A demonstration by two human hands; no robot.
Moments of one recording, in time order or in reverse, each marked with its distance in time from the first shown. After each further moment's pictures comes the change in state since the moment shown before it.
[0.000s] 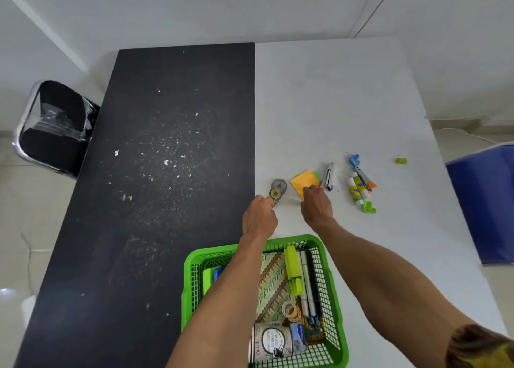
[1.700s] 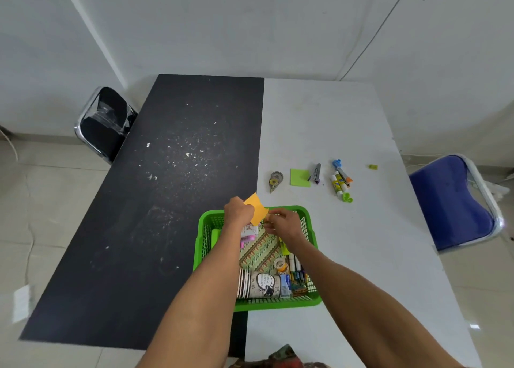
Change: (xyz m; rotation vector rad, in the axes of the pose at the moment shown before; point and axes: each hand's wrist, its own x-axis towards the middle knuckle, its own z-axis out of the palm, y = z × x) left_hand -0.146 -0.013 -0.063 -0.463 0.029 -0.409; right_hand -0.205 -0.063 -0.009 1.377 -0.139 0.186
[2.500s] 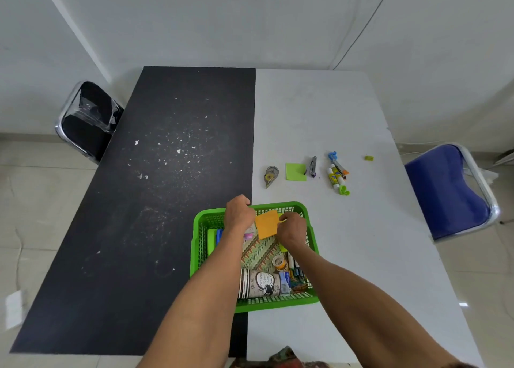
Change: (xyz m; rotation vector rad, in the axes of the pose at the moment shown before) left_hand 0.014 -0.008 0.018 0.184 0.012 0.155; right_hand 0.008 0.015 -0.008 -0.737 0.288 0.005
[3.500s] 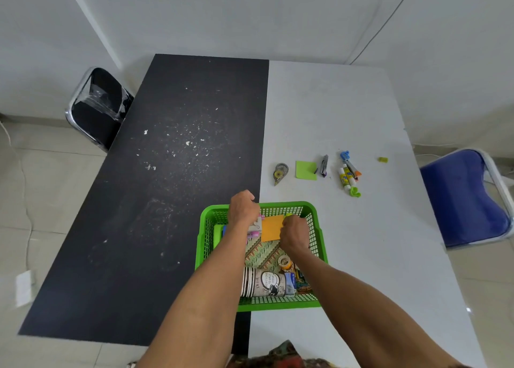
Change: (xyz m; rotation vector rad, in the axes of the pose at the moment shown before) left_hand 0.012 -0.005 -0.005 0.035 0.030 0.001; right_hand 0.009 0.006 0.027 -0.331 0.024 -0.125
